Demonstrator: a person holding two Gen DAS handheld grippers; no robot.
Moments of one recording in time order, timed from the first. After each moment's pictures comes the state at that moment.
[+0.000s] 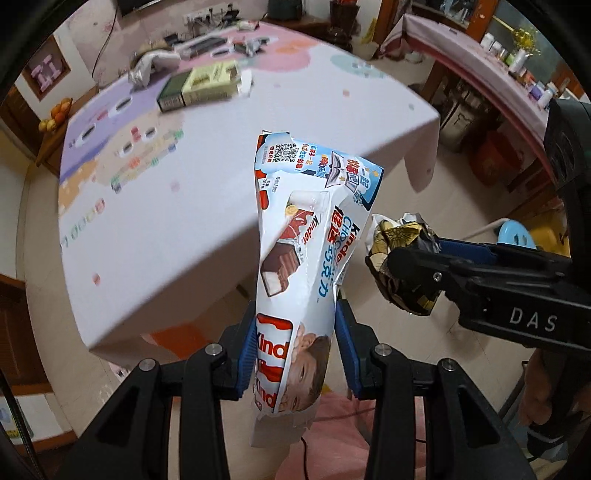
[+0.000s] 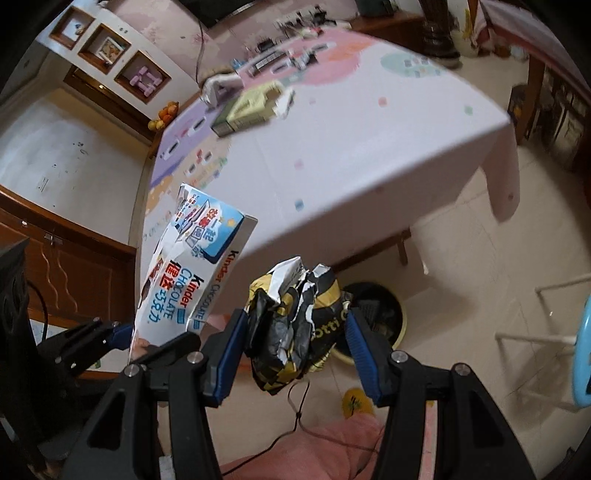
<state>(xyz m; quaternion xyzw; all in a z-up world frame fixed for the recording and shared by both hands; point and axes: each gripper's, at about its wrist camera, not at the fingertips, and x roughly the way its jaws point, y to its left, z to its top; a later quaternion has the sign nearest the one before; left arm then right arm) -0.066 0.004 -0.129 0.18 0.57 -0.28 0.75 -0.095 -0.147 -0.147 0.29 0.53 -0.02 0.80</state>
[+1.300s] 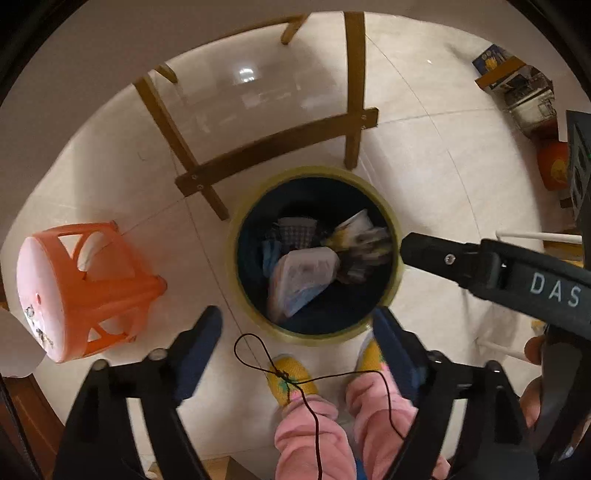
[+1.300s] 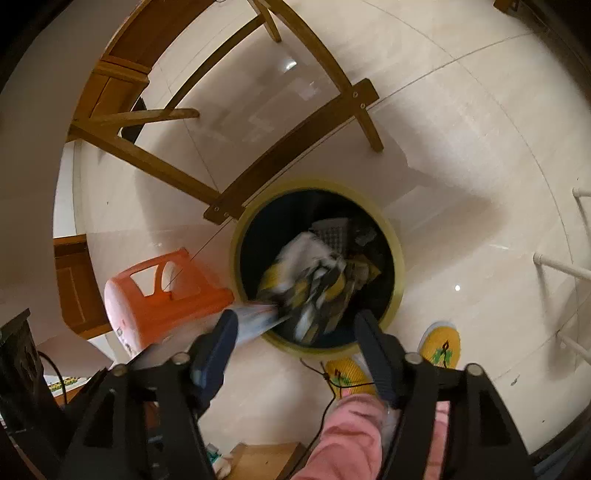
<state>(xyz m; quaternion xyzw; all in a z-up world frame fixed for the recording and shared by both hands) -0.030 -0.020 -0.462 0.13 0.69 -0.18 0.69 -0.052 -0.176 -0.490 0.36 0.66 -0.07 0.66</state>
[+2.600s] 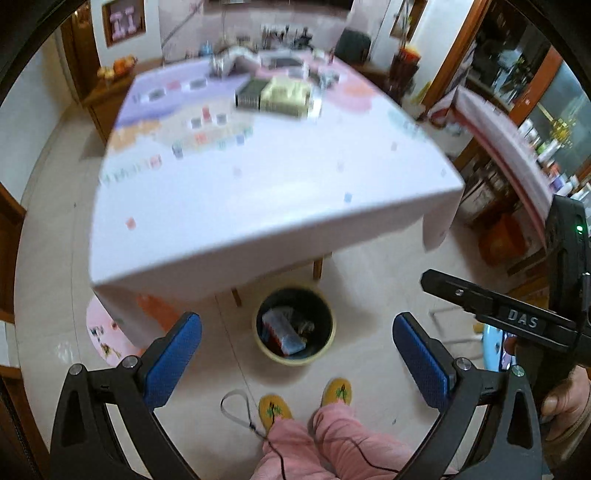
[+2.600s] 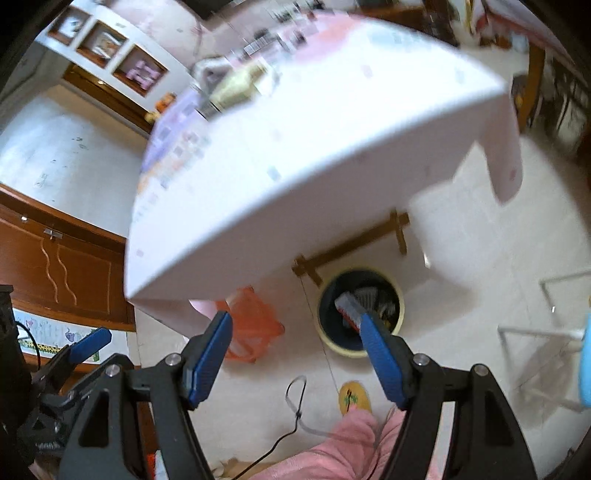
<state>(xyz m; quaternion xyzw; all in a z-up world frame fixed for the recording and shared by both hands) -0.080 0.066 -0.085 0.04 0.53 -0.22 0.82 -0.113 -0.155 -0.163 0.28 0.52 -0.02 0.81</state>
